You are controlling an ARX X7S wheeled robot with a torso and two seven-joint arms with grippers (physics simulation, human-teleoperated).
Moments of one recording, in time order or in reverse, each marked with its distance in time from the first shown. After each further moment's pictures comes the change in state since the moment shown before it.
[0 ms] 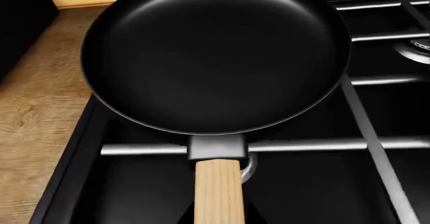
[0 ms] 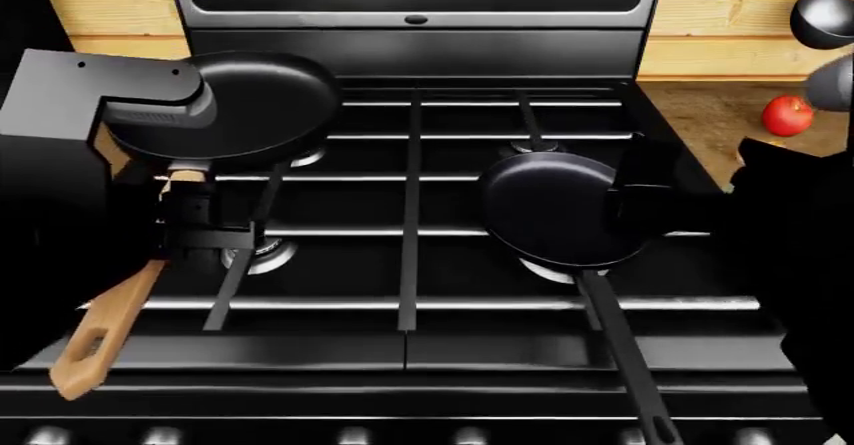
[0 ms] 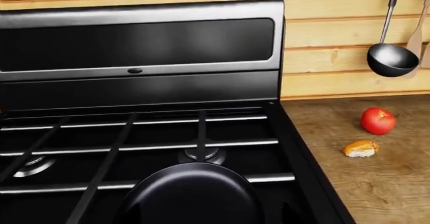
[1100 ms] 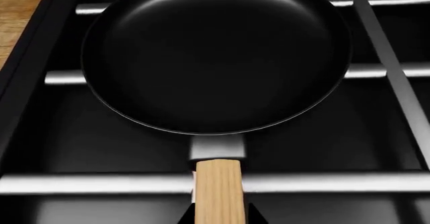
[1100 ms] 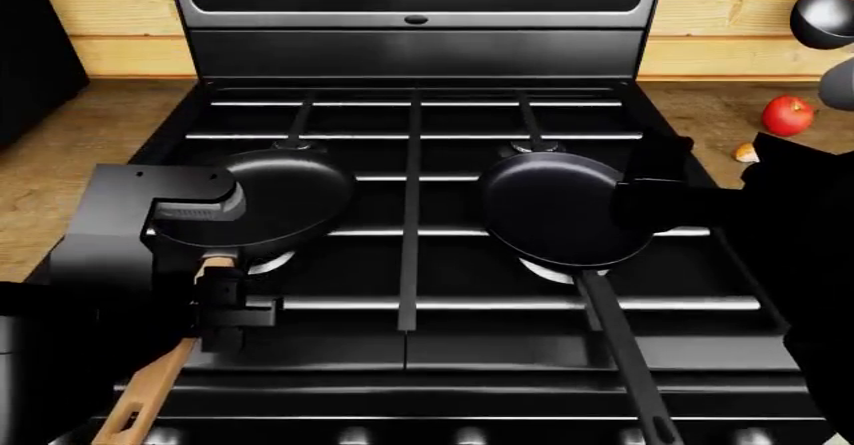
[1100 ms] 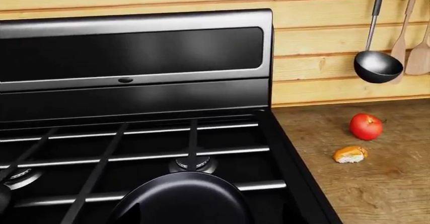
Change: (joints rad) left arm 0.216 -0.058 0.066 0.064 0.078 0.114 0.122; right arm -0.027 0.017 0.006 -0.008 -0.067 -0.026 -0.029
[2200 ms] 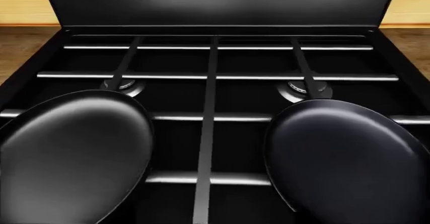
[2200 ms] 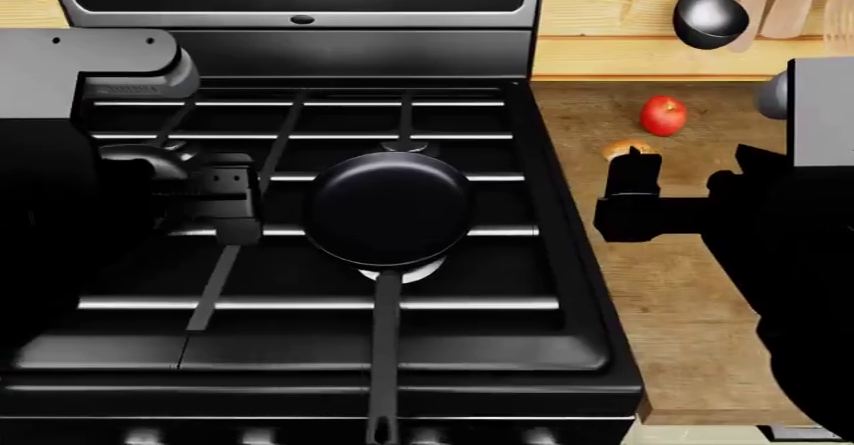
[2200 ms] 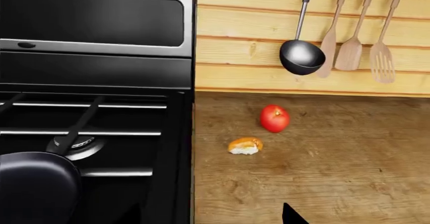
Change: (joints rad) left arm -0.192 0.044 -0.078 -0.069 0.049 -0.032 -0.006; right arm 0.060 -0.021 -0.114 0.084 -0.033 0.086 -0.002
